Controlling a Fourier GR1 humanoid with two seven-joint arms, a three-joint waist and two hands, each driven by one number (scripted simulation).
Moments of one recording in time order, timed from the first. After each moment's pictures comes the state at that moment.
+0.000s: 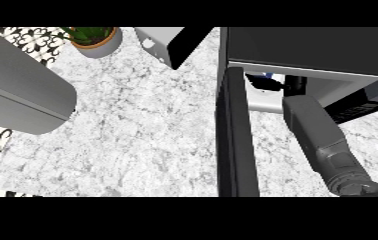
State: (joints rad) left arm 0.85 0.45 -0.47 -1.98 0.40 0.08 -0.91; right arm -0.89 -0.19 -0.28 -0.23 0.13 -0.55 -0.86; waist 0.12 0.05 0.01
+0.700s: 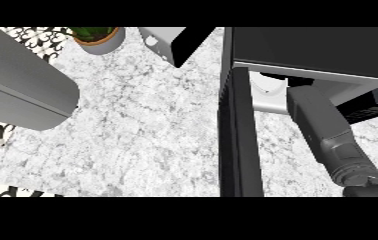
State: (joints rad) left arm 0.80 0.47 -0.45 -1.95 0.43 0.06 -0.88; right arm -0.96 -0.22 -0.31 -0.20 0.17 -0.78 -0.84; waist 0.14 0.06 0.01
